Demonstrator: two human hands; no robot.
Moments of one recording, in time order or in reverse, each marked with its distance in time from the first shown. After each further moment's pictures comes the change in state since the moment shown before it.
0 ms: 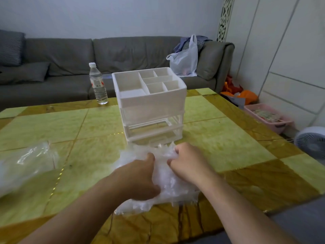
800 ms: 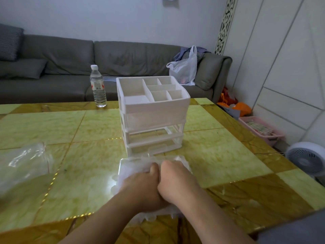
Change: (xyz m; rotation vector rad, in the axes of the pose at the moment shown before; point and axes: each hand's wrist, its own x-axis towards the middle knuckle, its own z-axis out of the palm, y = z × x) left_hand 0.026 -0.001 0.033 -0.004 0.123 0.072; right_hand -0.022 -0.043 0.017 -0.327 -0.091 -0.069
